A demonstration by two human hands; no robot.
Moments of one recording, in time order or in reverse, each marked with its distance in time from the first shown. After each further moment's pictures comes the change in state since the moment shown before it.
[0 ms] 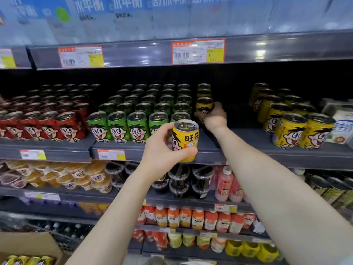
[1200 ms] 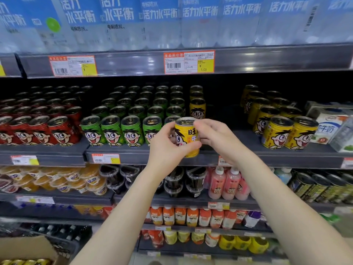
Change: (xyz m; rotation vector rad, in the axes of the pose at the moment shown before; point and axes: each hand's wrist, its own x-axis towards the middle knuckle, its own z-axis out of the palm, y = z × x) left_hand 0.015 0.020 0.027 -0.035 0.061 -0.063; right_hand -0.129 -0.053 -0.091 0.369 -0.535 -0.064
